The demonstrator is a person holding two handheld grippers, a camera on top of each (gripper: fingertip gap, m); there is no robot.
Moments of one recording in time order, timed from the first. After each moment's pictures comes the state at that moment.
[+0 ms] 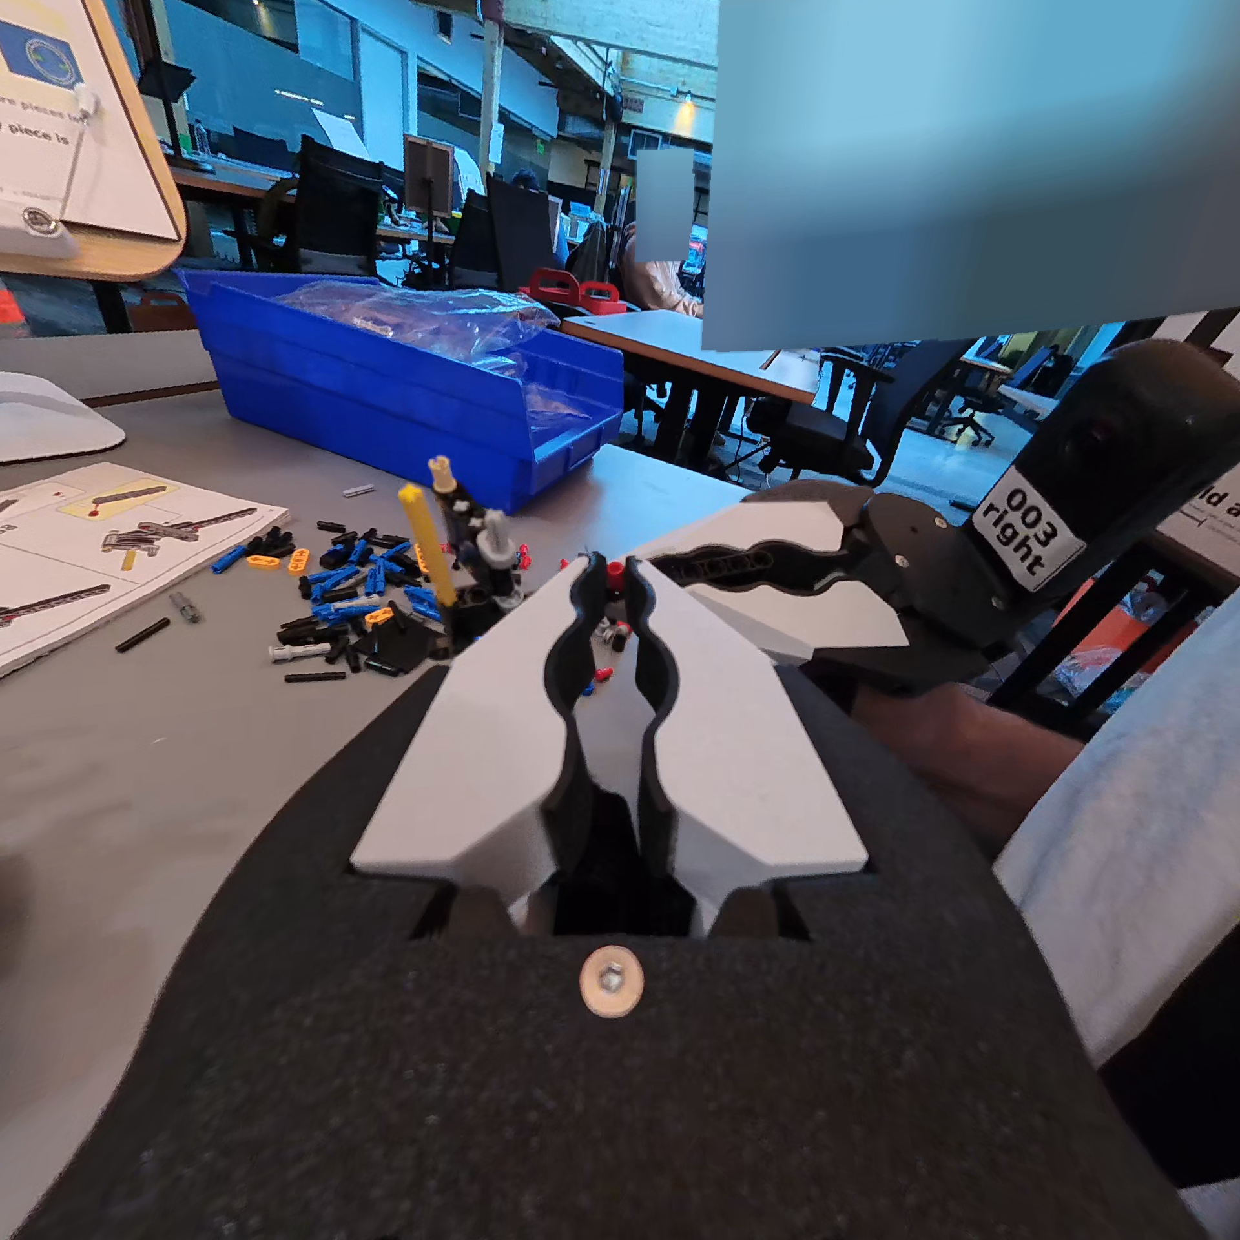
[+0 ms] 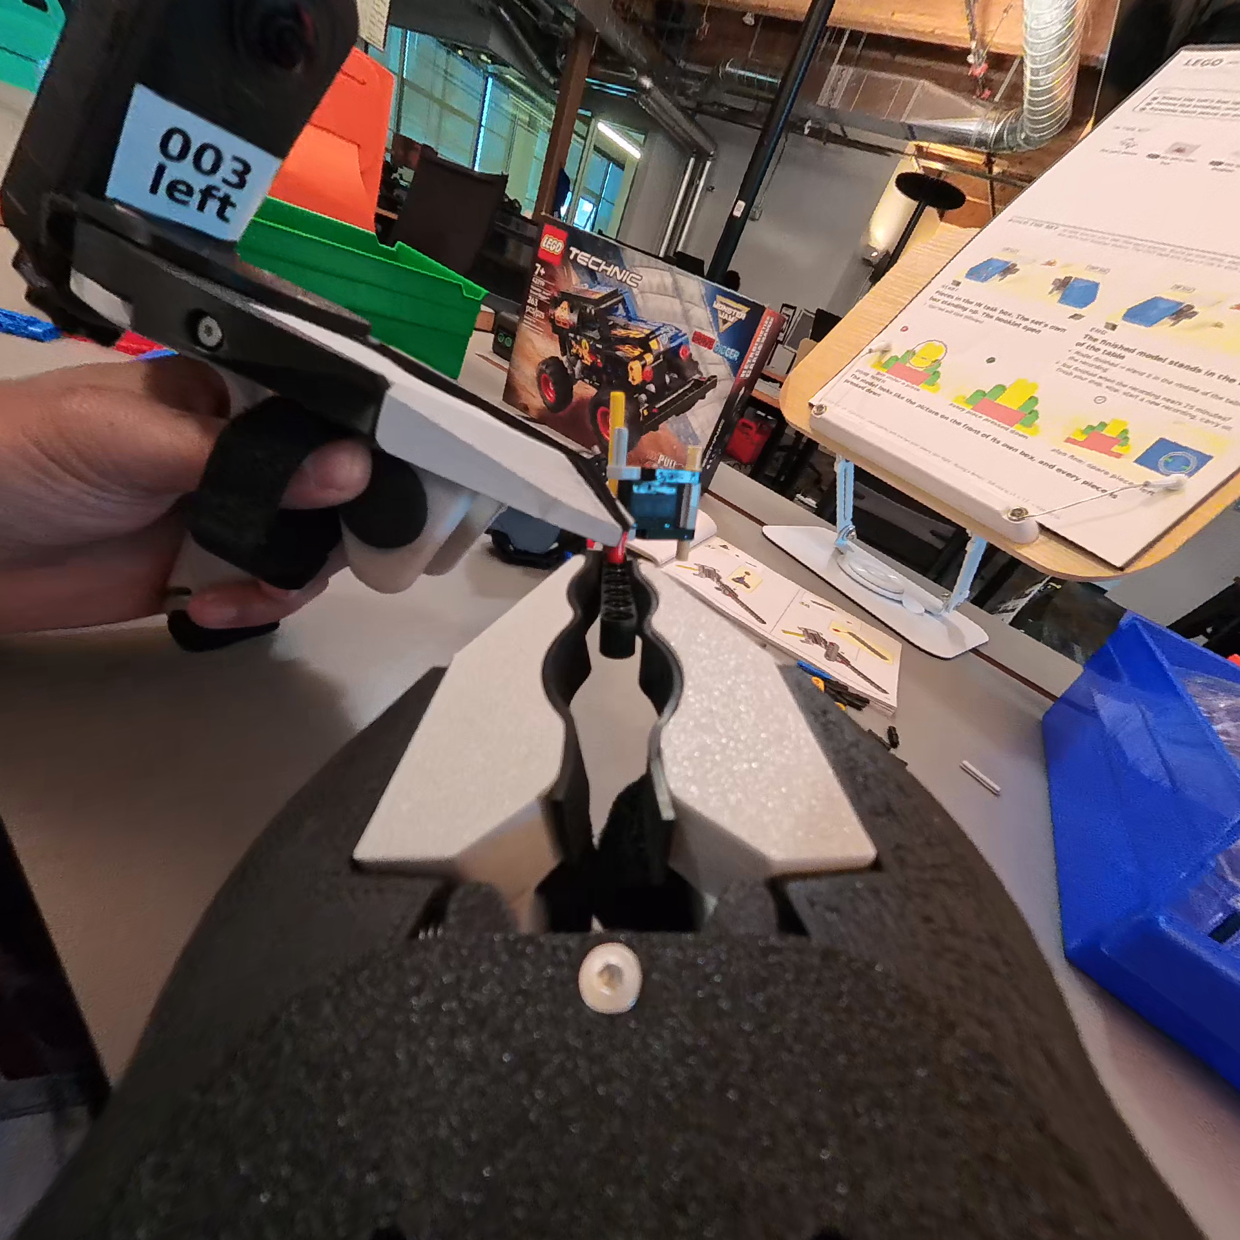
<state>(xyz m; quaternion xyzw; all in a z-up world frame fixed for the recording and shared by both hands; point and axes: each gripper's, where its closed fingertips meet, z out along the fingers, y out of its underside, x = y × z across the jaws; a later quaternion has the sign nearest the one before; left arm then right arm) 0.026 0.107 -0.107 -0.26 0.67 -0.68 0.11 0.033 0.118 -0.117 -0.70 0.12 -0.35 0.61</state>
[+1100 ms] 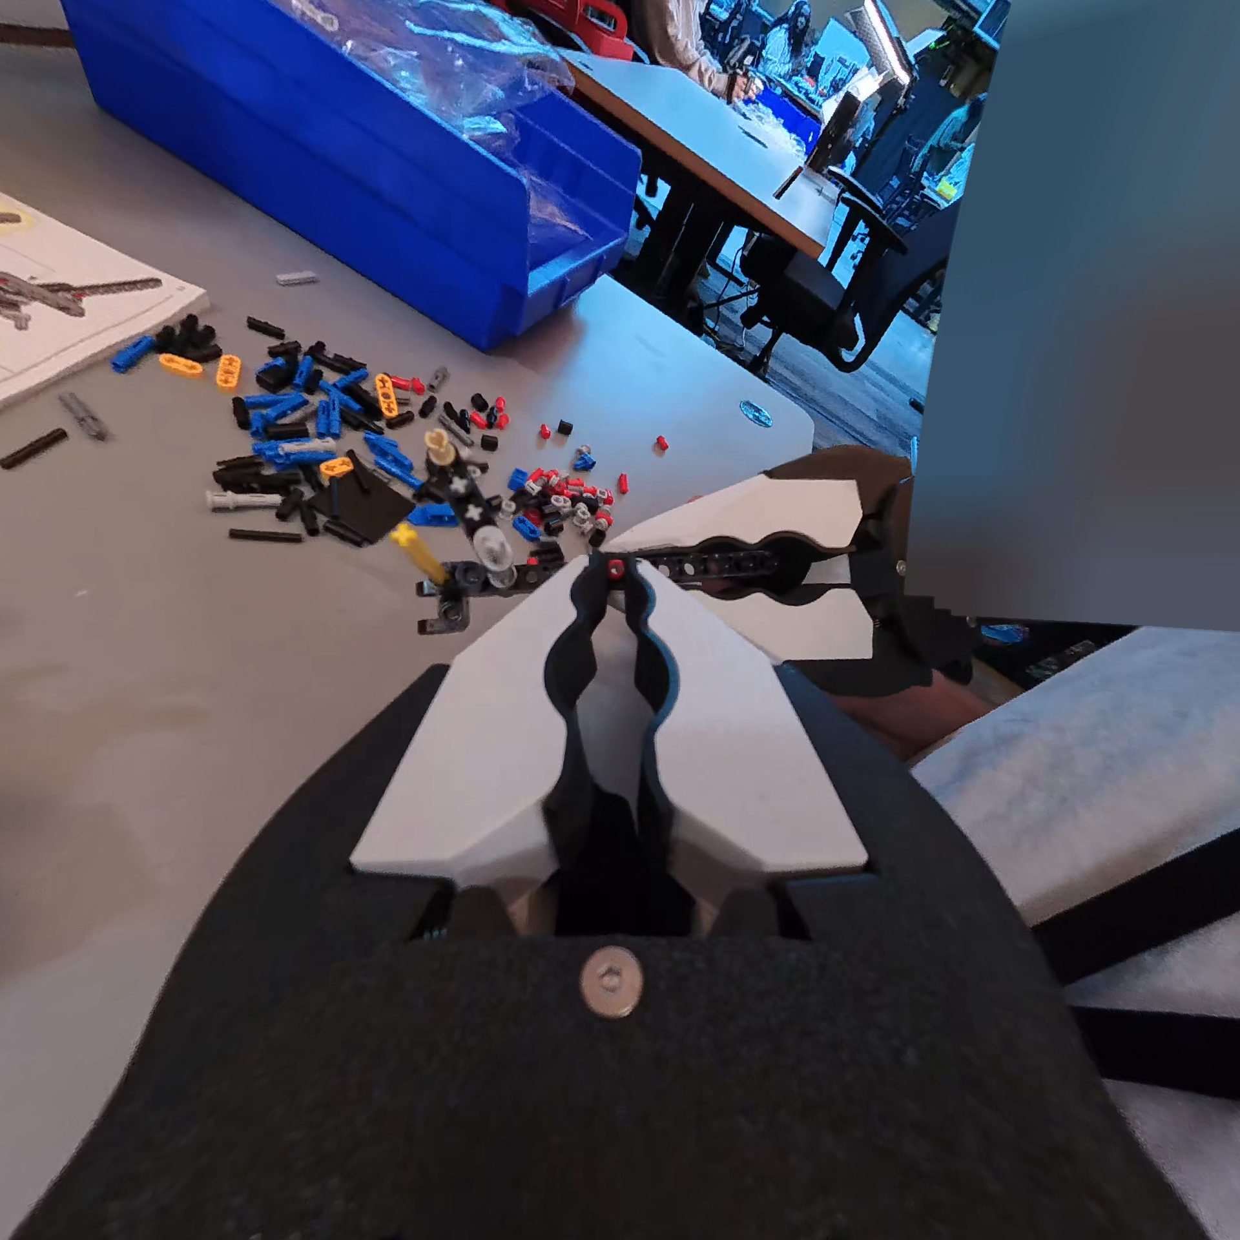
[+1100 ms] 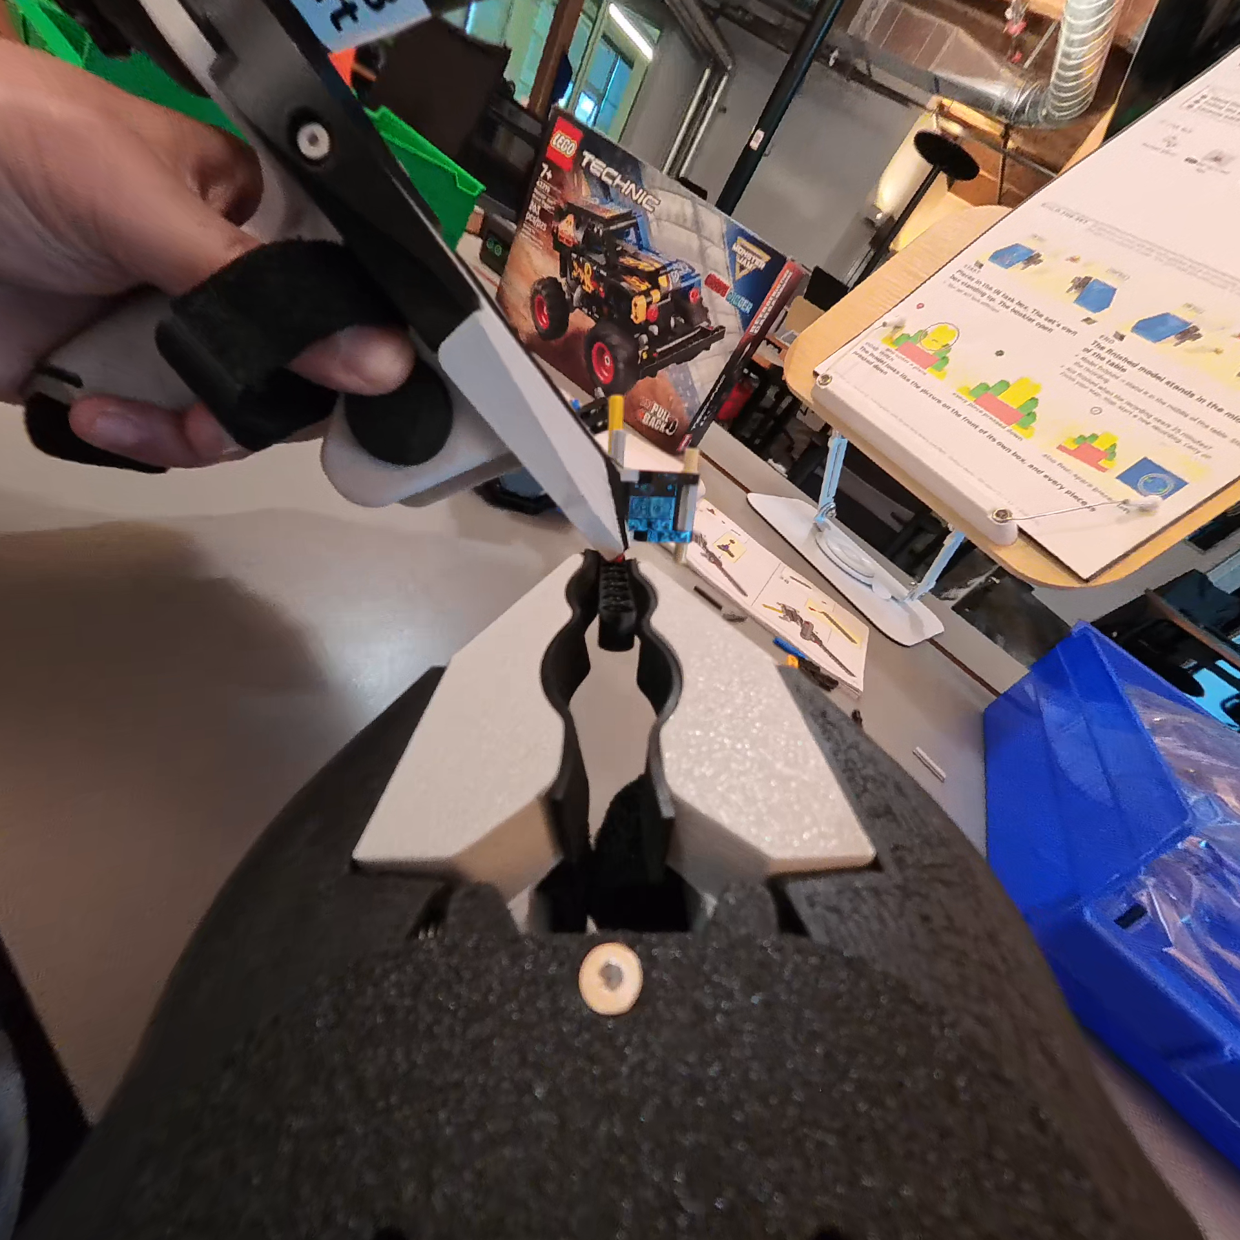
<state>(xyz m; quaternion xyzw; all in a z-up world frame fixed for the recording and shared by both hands) 0.026 0.110 -0.128 -0.34 0.73 -0.59 -0.02 0.034 0.121 -0.132 -0.73 0.09 -0.39 0.55</state>
